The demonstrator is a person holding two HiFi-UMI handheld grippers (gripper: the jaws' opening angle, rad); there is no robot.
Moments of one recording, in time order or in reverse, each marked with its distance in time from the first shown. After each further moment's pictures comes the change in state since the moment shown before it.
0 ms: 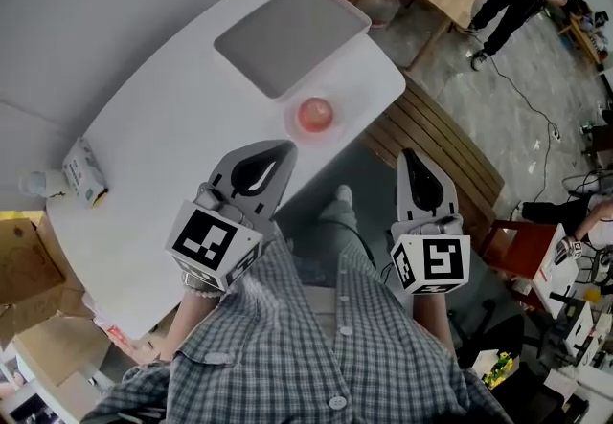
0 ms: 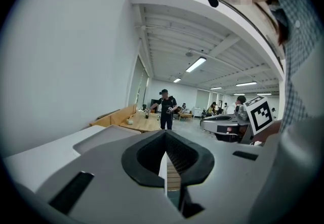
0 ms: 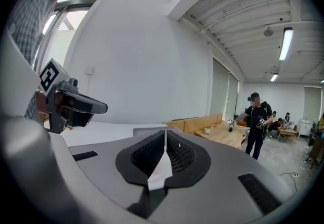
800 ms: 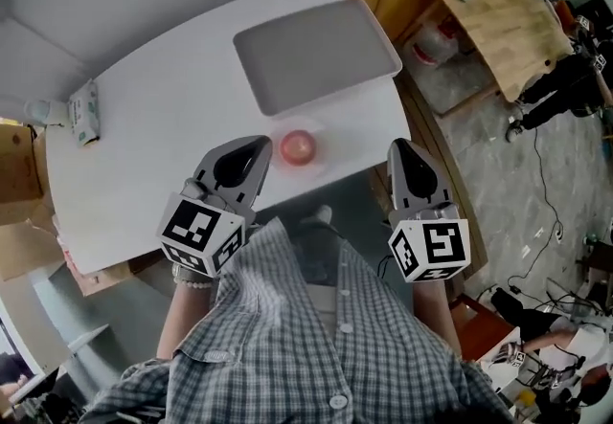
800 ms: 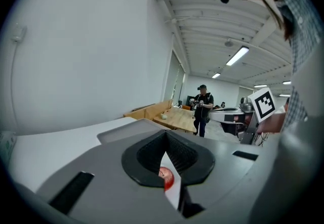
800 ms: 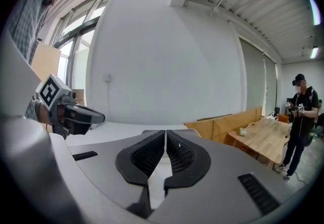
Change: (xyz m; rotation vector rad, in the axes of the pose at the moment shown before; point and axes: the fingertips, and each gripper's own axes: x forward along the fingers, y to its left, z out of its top) left arm 0.069 0.058 -0.009 -0.146 0.053 0.451; right arm 0.143 -0.069 0.008 0.017 0.031 0.433
